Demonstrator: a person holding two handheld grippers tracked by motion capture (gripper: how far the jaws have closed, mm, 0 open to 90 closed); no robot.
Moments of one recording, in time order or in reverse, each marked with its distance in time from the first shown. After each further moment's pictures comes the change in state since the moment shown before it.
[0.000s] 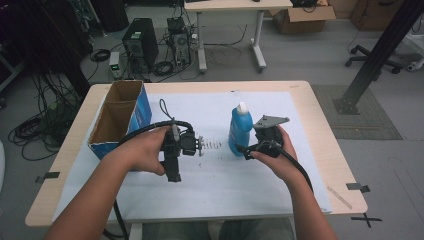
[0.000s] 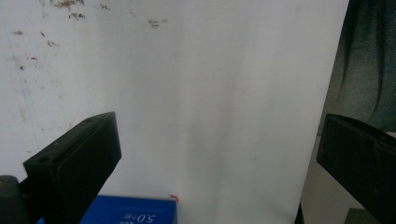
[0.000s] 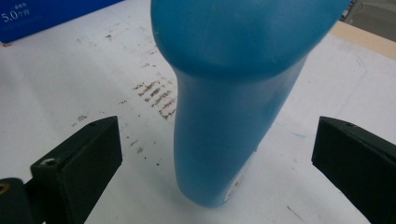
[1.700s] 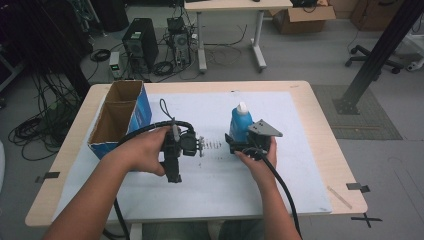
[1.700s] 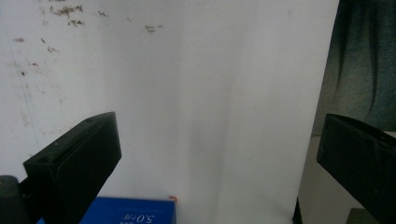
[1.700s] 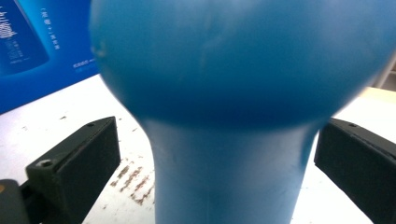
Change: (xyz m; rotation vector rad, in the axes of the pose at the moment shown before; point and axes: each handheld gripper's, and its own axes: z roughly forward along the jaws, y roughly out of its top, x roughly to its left) left arm -0.003 0.000 -0.004 -0.007 -0.002 0.013; right arm 0.017 -0.017 0.041 -0.322 -0.197 0.136
